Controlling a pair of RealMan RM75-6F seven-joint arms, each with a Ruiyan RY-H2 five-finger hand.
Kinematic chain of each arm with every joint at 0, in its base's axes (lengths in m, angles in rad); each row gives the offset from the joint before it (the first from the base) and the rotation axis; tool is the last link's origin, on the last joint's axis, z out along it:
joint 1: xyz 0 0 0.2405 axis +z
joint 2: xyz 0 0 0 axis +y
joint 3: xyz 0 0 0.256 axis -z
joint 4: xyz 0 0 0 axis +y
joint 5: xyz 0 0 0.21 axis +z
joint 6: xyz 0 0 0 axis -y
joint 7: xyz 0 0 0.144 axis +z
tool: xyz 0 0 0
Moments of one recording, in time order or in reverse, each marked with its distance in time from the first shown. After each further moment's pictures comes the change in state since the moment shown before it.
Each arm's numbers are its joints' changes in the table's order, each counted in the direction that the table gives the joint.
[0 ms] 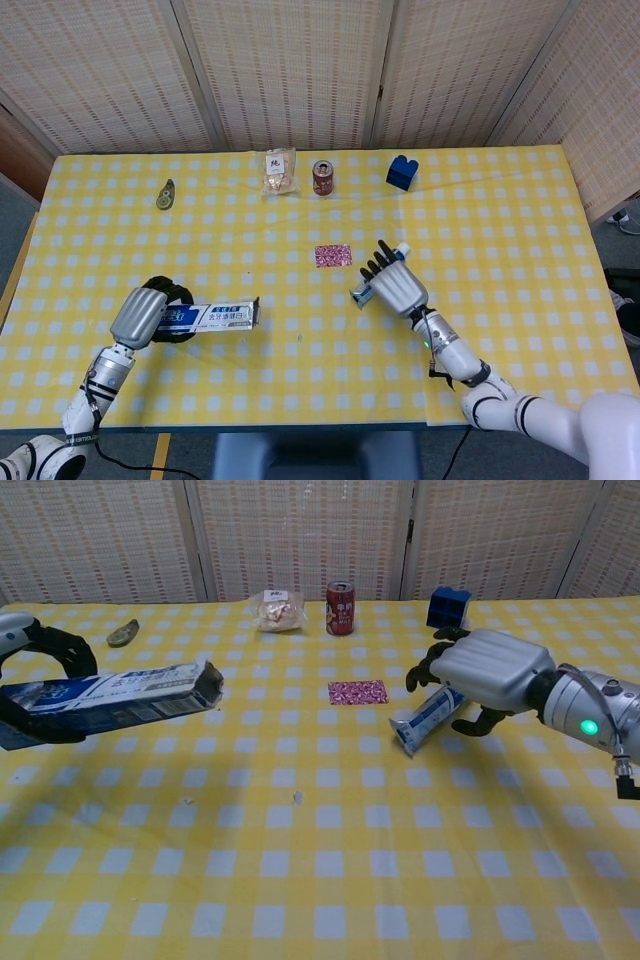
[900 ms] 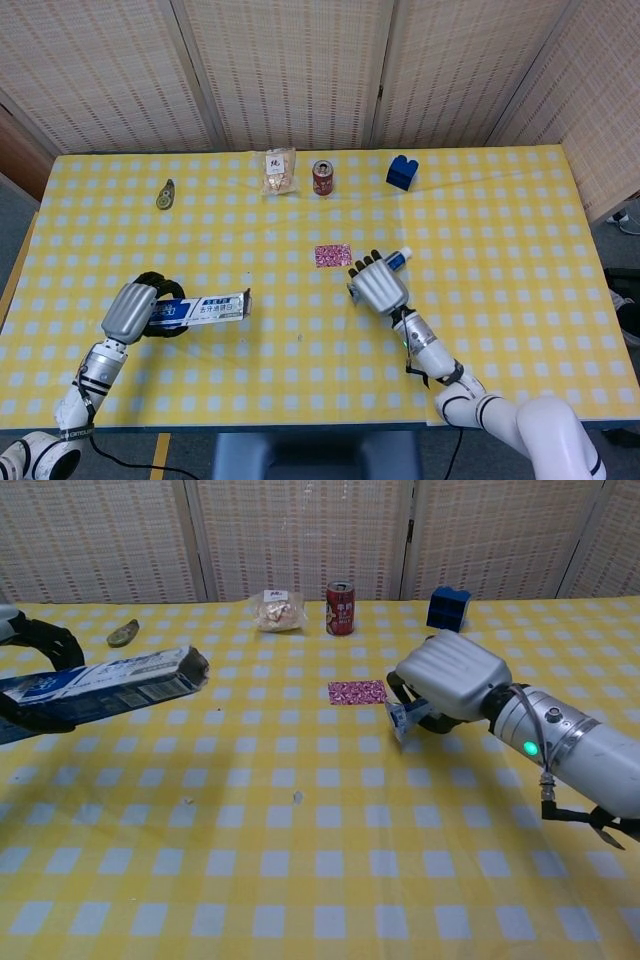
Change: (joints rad) left arm 0.004 0.005 0.014 0.042 -0.010 0.003 -0.067; right arm 0.052 -0.250 0.040 0.362 -0.073 -0.189 0.101
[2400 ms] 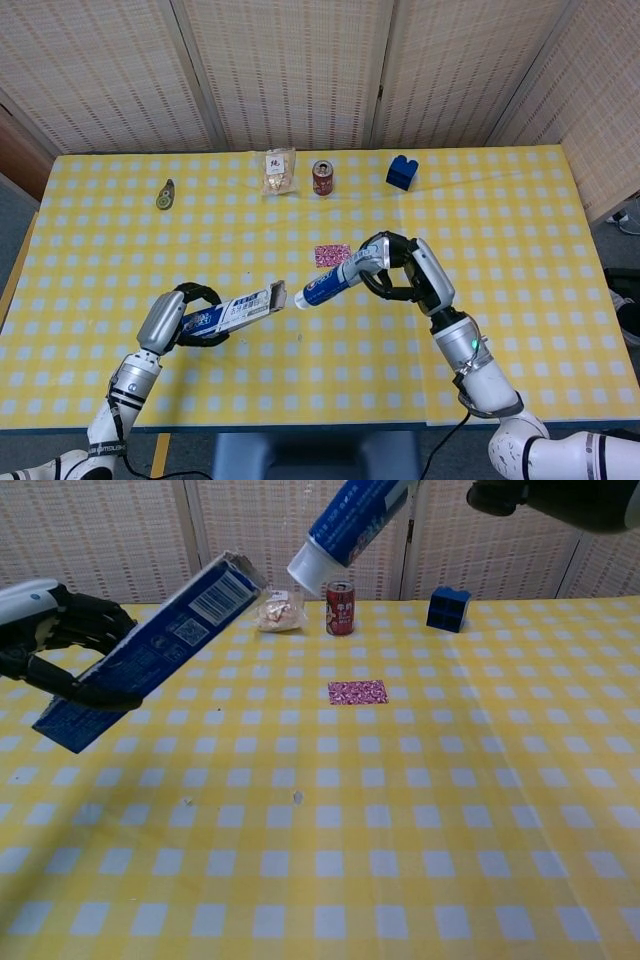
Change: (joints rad) left arm 0.010 -0.007 0.075 -0.382 -0.148 0.028 0.027; right arm -0.199 0.637 -0.274 -1.231 0.305 0.015 1.224
